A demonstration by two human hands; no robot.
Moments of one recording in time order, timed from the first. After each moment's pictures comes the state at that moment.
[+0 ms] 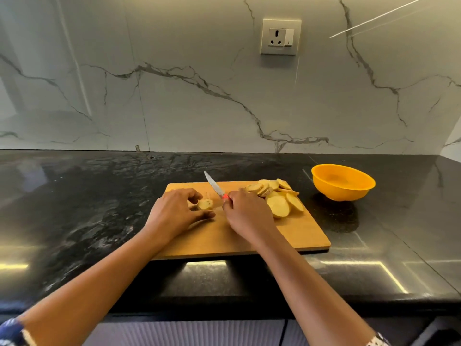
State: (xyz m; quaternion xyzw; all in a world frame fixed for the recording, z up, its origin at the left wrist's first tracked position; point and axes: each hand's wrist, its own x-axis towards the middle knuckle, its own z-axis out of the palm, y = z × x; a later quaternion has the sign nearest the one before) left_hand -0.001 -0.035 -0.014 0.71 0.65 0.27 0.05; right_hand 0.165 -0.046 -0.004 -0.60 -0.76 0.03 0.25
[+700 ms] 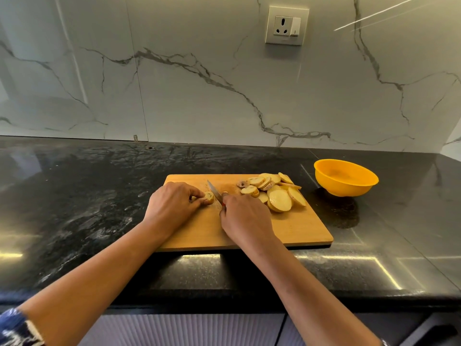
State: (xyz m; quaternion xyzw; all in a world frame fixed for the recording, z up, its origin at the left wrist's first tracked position) left_hand -0.001 -0.039 -0.014 0.72 0.63 0.28 -0.01; right_hand 0.154 -0.069 -0.003 -0.59 -0.79 -0.02 0.18
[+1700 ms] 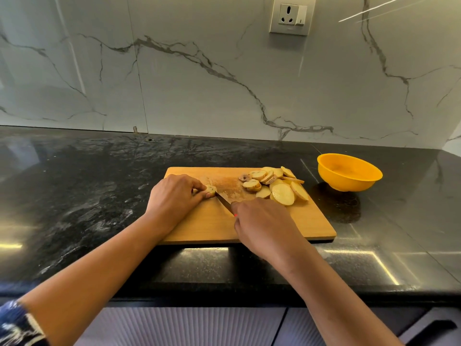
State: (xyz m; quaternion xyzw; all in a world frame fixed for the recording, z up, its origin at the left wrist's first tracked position) left_hand 0.000 -0.039 -0.014 0.72 0.64 0.27 -0.01; right_hand 0.174 -0.105 0.017 -0.54 -0.84 -0.04 0.04
